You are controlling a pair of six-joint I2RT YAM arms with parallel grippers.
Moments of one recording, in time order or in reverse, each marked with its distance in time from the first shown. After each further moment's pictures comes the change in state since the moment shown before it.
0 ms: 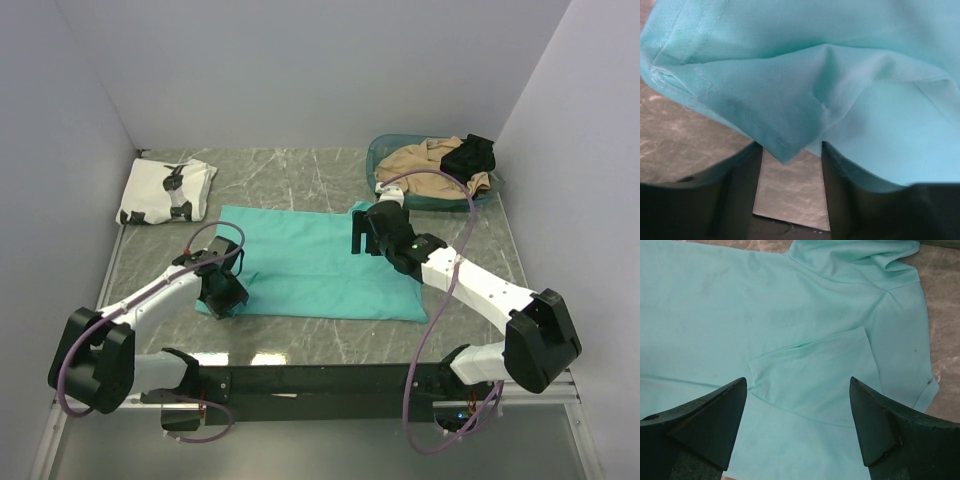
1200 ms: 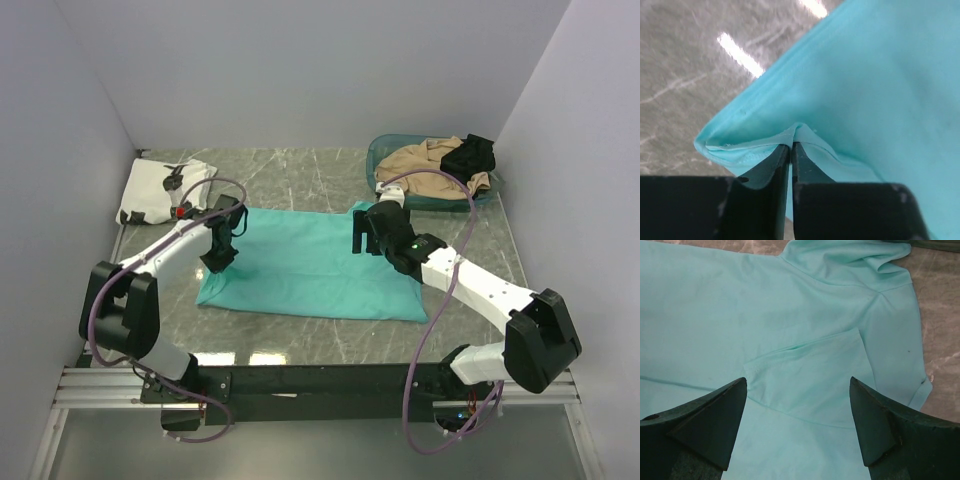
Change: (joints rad) left arm 0.077 0.285 0.370 -0.117 -0.298 0.026; right arm 0.000 -0.002 -0.004 0.005 0.018 -0.005
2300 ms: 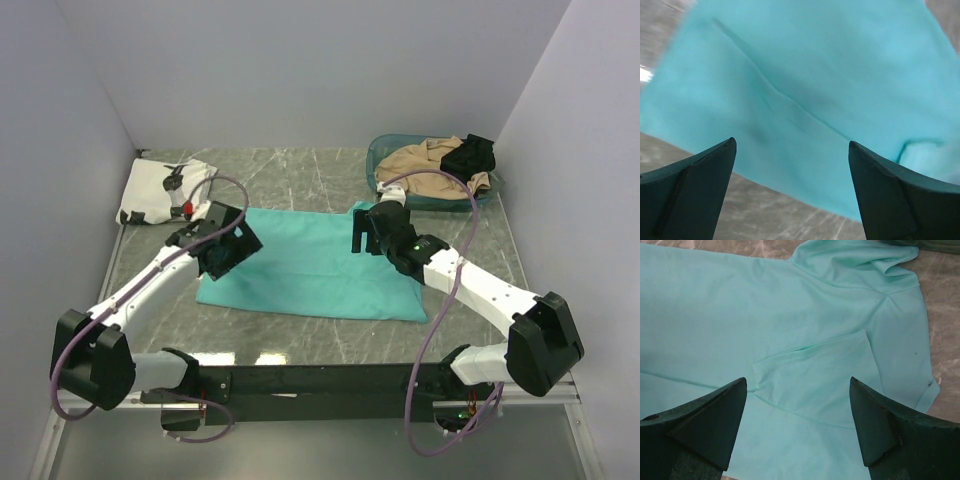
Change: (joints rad) left arm -0.034 -0.258 -0.079 0.170 0.160 0.084; right arm 0.000 -0.019 -0.003 0.008 -0.013 0.008
